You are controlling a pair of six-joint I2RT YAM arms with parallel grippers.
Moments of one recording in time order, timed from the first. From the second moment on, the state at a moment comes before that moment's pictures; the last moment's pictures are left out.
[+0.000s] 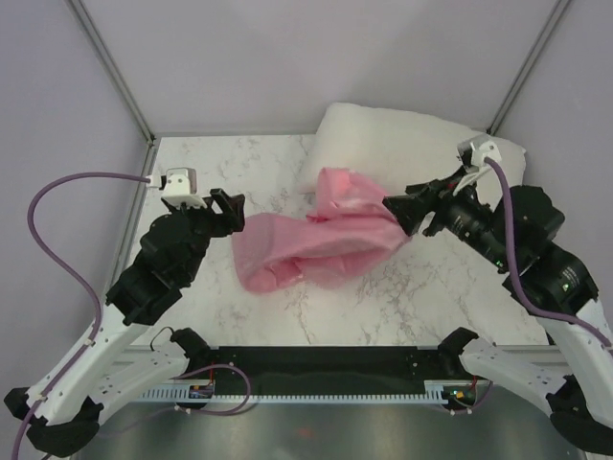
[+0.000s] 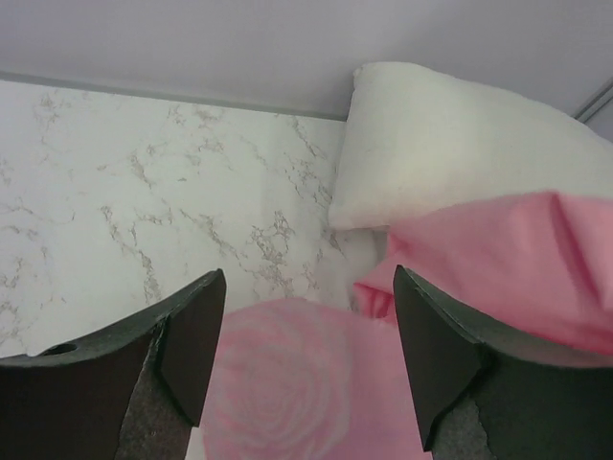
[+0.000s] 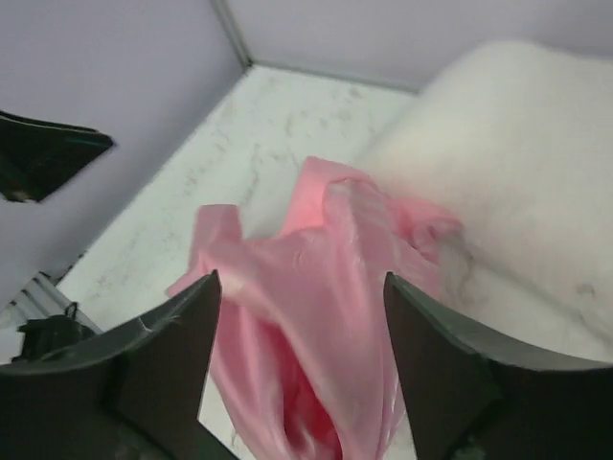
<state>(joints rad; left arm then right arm) -0.70 0.74 0.98 -0.36 -0.53 -0.32 0.64 0.91 1.47 -0.65 -0.07 0.29</state>
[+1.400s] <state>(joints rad) -0.68 0.62 0.48 -0.35 -0.46 -0.81 0.23 0.90 0.75 -0.44 0.51 0.51</state>
